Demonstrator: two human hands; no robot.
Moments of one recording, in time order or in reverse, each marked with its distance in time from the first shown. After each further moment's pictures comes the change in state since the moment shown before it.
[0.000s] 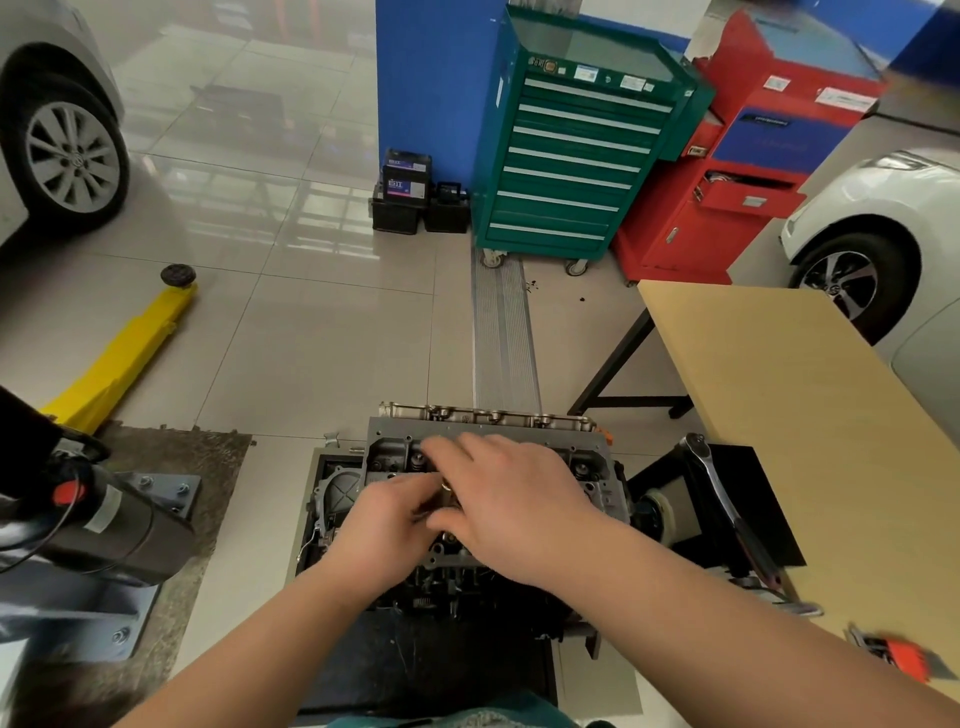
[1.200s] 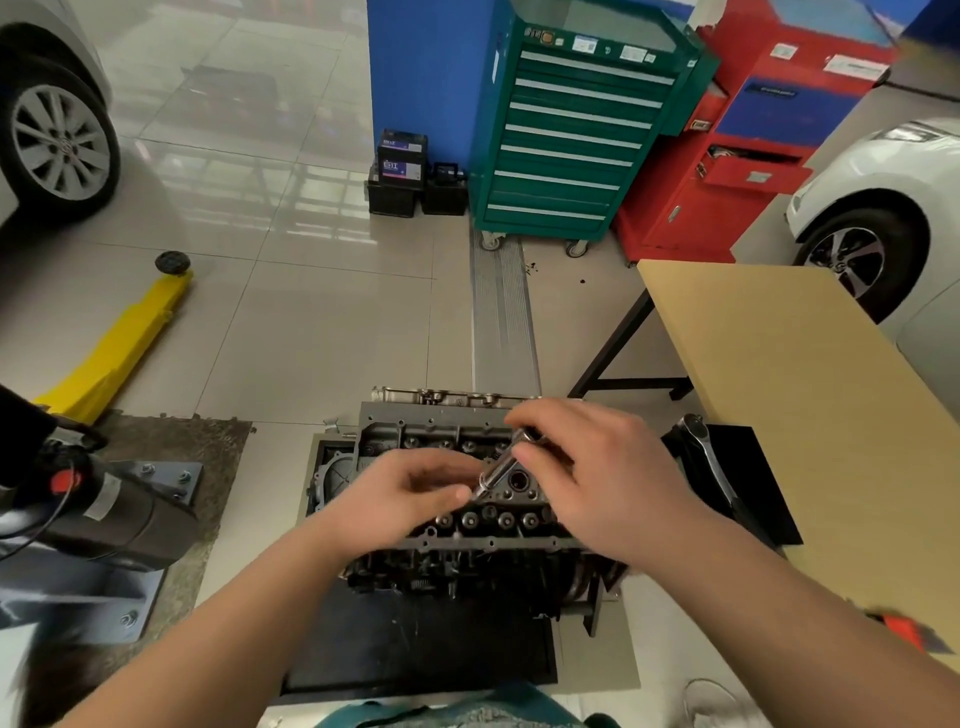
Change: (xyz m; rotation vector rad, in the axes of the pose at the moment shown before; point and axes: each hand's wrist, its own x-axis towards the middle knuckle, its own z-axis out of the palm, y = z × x) left_hand 0.023 0.009 -0.009 -0.416 -0.370 -0.209; right_hand -0.050 0.048 -0.024 0.266 0.263 0.170
